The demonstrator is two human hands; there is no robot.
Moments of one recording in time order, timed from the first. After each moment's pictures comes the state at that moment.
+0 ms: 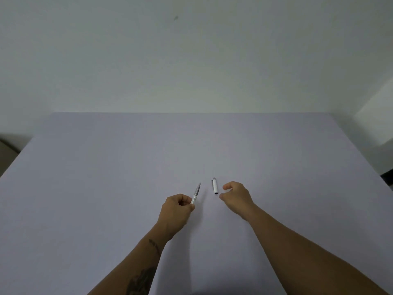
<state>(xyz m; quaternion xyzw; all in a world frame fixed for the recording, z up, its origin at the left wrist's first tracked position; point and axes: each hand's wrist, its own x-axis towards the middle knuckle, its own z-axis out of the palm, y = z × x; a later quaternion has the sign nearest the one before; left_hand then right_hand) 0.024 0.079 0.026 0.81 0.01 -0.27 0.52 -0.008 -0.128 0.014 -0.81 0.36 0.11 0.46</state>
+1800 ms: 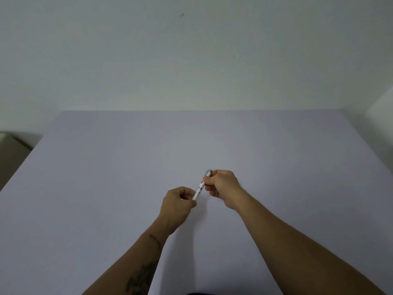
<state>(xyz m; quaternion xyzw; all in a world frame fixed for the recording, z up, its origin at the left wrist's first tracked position) 0.026 0.084 0.046 0.82 0.03 -0.25 0.51 0.019 -0.080 0.062 -0.64 0.33 0.09 0.69</state>
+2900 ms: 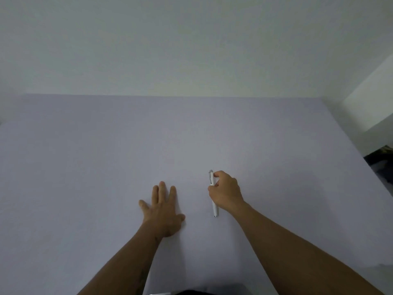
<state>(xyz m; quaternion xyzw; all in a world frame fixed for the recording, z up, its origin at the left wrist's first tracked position) 0.021 0.101 -0.017 0.94 -0.21 -0.27 0.01 -0.016 -0.089 0.022 -0.87 0.33 0.07 0.36</state>
